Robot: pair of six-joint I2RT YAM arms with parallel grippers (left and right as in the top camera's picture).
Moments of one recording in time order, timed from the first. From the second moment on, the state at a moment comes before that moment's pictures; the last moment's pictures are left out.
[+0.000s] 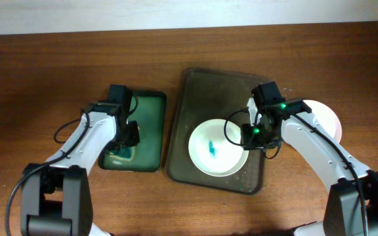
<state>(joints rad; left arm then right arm) -0.15 1.74 1.11 -0.85 -0.11 -0.32 0.23 1.62 1.08 -0.91 -0.18 0.18</state>
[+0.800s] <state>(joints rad) -0.34 1.77 1.49 -0.99 0.11 -0.31 0.23 1.78 1.08 -0.80 -0.16 0.21</state>
